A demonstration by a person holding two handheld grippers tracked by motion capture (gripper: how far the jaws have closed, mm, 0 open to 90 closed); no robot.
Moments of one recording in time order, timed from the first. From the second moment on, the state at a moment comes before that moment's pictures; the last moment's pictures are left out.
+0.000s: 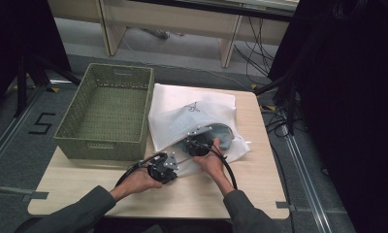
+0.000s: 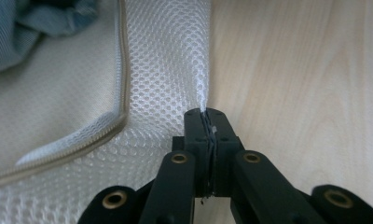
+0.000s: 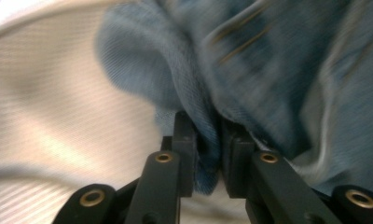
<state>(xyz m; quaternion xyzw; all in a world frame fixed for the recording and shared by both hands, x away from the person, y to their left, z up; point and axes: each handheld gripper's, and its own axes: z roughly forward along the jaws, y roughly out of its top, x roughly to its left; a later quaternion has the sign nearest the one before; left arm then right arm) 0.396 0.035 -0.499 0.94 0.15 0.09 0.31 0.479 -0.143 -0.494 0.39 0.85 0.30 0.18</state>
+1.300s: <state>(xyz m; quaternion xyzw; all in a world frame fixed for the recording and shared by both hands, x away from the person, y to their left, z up) 0.416 -0.024 -0.497 0.92 0.15 0.10 0.35 0.463 -0.233 -0.460 0.45 0.81 0.32 0.18</state>
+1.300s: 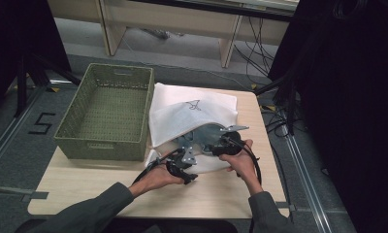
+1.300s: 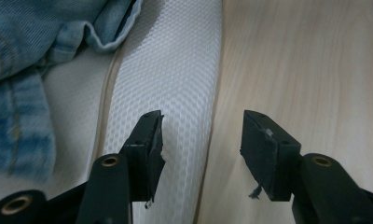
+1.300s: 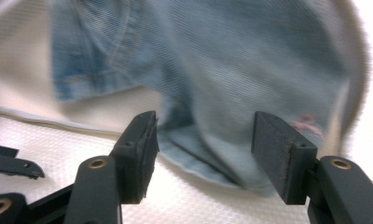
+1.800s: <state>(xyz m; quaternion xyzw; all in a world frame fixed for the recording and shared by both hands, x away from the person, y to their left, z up) 0.419 -0.028 -0.504 0.92 0.15 0.09 0.34 0.471 -0.202 -0.485 0.41 0.85 0.30 0.17</state>
